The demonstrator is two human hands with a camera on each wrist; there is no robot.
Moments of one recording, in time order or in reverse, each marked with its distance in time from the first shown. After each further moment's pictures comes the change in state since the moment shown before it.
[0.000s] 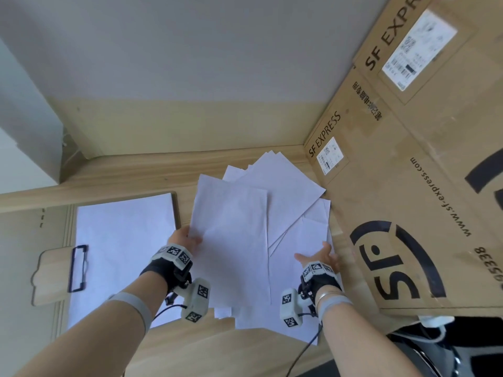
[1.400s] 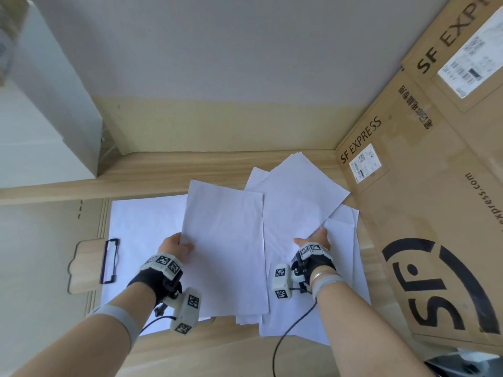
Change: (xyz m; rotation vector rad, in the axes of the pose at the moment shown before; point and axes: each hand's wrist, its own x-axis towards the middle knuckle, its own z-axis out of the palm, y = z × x) left_hand 0.019 -0.051 -0.051 -0.087 0.083 -0.099; right_hand -0.002 -0.075 0.040 0.148 -0.124 -0.125
